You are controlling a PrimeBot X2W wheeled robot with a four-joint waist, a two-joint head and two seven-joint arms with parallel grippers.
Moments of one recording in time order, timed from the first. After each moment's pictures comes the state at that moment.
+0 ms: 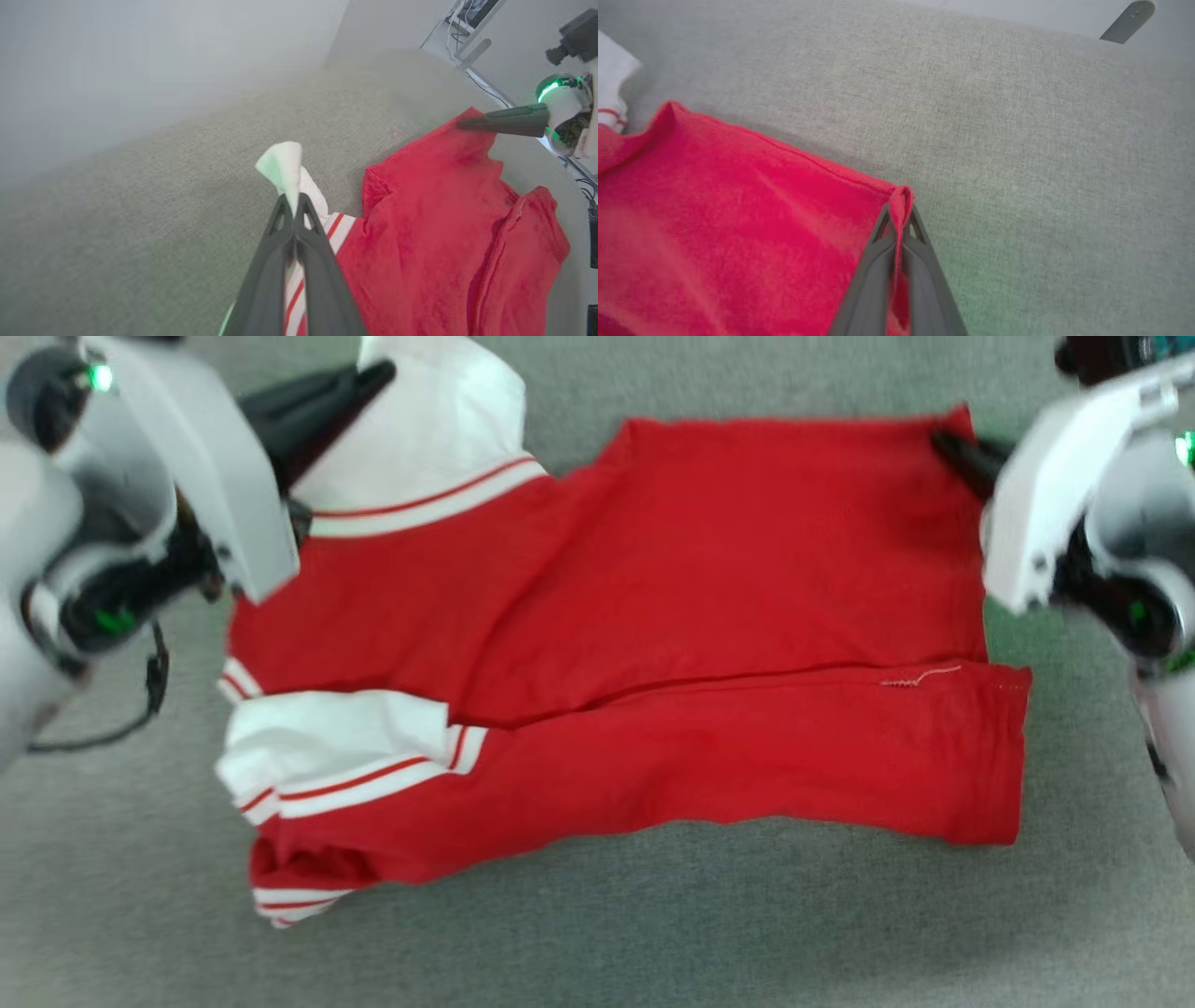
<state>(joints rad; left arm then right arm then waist) -1.40 0.87 -1.25 0.24 -1.39 -0.13 0.12 -0.91 -0.33 0.29 0.32 0.54 0.13 0.68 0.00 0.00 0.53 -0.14</state>
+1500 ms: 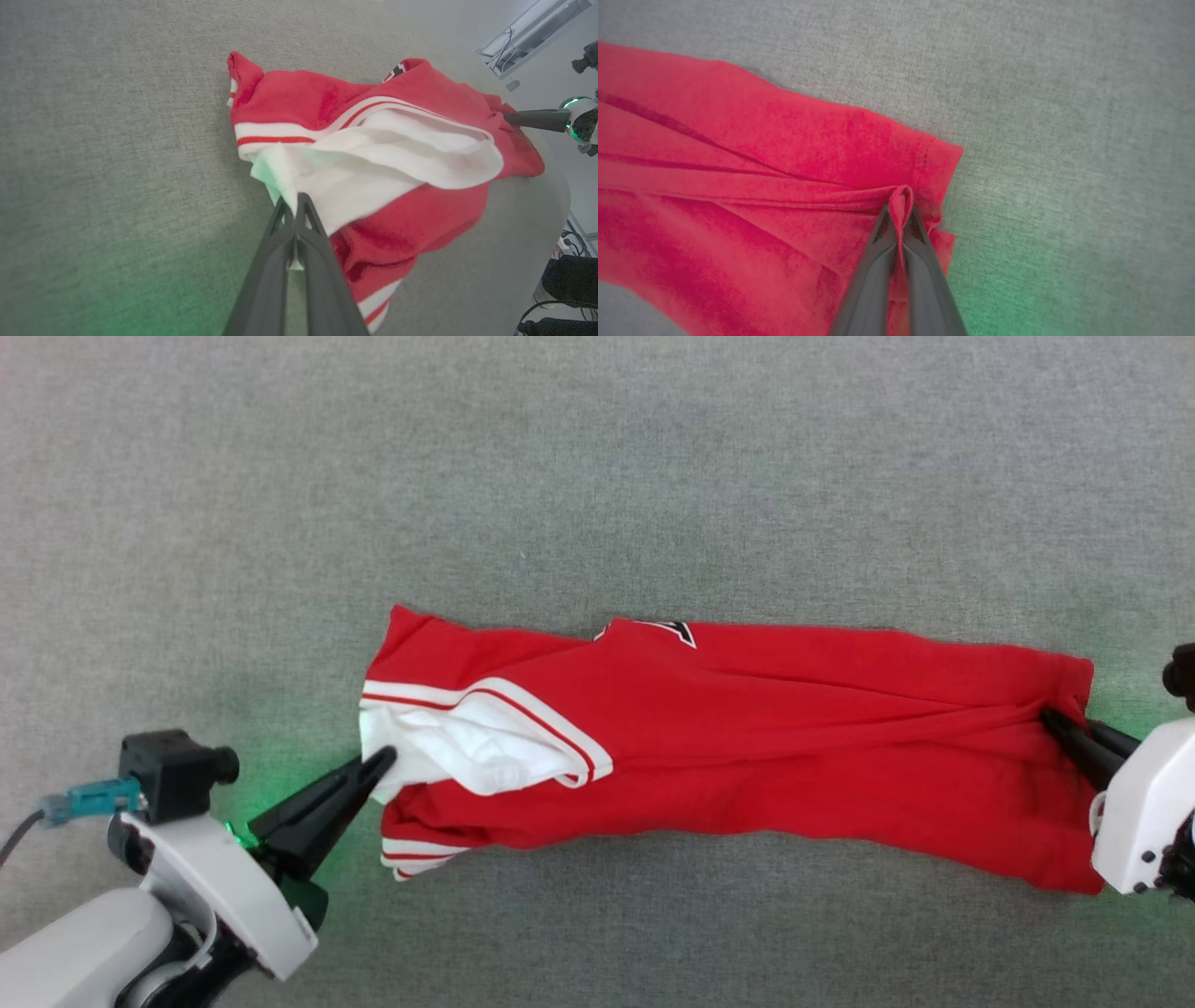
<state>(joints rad) -0.58 0.96 -1.01 0.05 -1.23 -0.13 -0.26 -0.27 -0.46 0.06 -0.07 0.55 0.13 0.69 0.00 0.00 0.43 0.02</state>
